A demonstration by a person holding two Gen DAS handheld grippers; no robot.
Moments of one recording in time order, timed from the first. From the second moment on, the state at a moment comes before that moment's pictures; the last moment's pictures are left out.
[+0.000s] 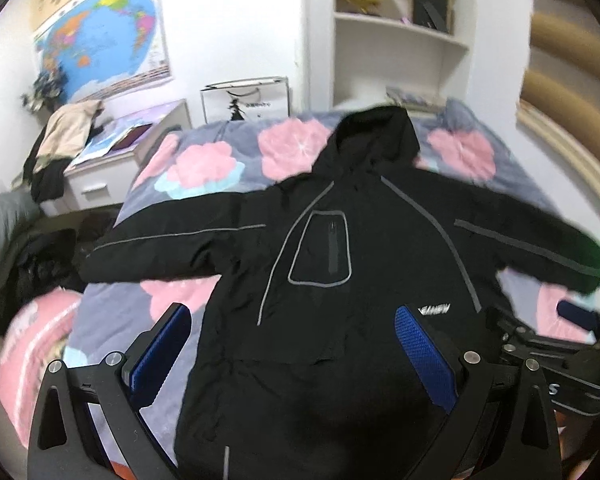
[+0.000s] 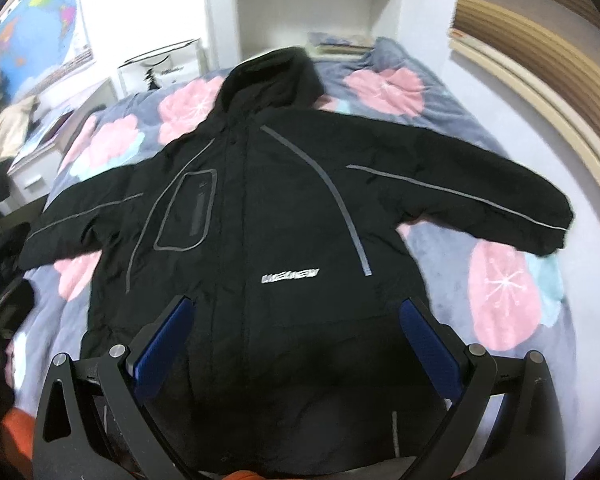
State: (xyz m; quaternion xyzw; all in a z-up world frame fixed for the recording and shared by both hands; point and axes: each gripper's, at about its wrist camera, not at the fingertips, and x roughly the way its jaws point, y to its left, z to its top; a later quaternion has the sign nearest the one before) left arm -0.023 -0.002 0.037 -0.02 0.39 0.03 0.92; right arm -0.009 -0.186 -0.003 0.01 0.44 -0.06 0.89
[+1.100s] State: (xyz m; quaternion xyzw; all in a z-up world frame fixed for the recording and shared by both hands) left arm -0.012 0.027 0.031 -0.05 0.40 0.02 0.91; right arm 0.011 -0.190 -0.032 0.00 0.48 -0.07 0.87
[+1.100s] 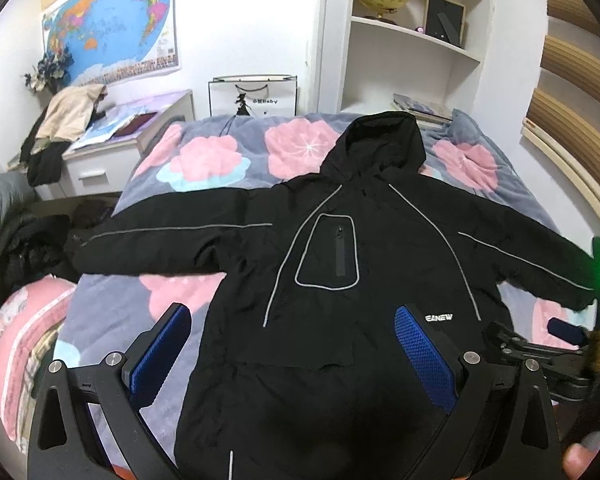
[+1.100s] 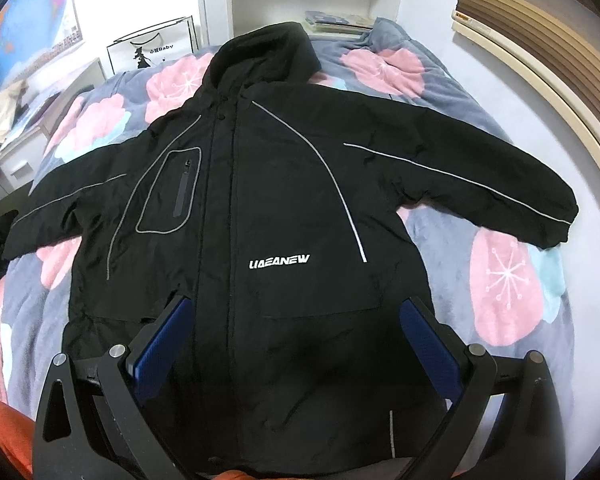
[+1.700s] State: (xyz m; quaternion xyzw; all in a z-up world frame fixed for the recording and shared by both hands) left arm 0.040 0.381 -0.009 -0.27 0.33 0.18 0.88; right arm 0.024 -0.143 -0.060 -0.11 0.50 -0.08 0.86
